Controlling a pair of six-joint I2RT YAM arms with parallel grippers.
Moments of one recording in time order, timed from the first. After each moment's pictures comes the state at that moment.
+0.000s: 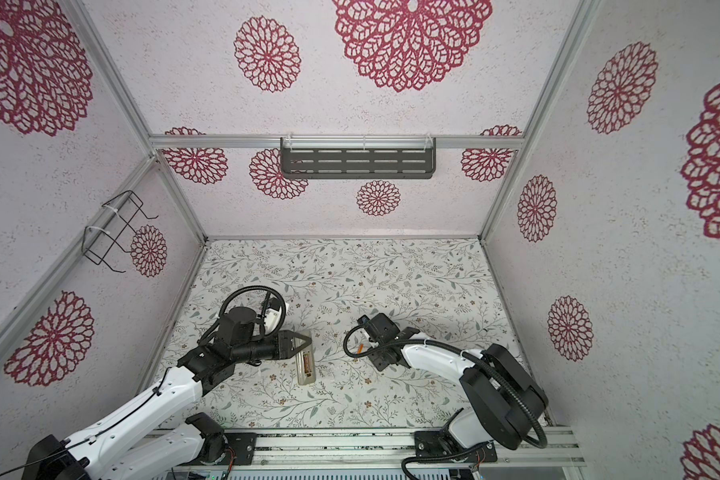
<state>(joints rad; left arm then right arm) -0.55 0.97 0.59 -0.20 0.51 -0.71 0.74 1.46 0.73 -0.43 0.15 0.01</state>
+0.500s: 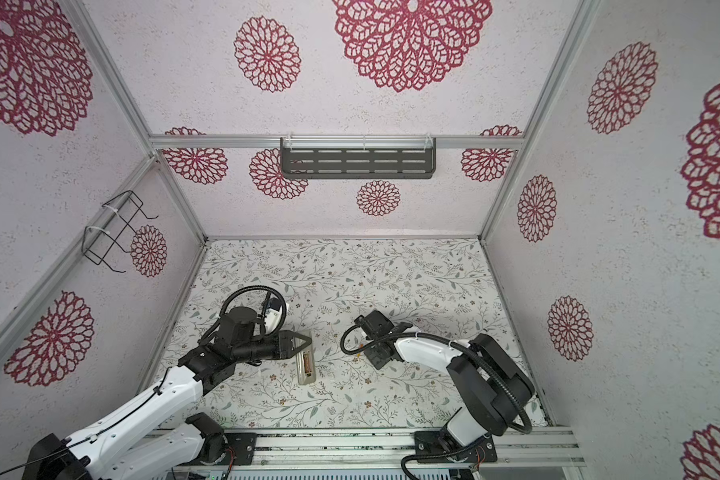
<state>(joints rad) -0.55 0.98 0.59 -0.19 0.51 -0.70 0.74 1.55 0.79 -0.47 0.15 -0.02</state>
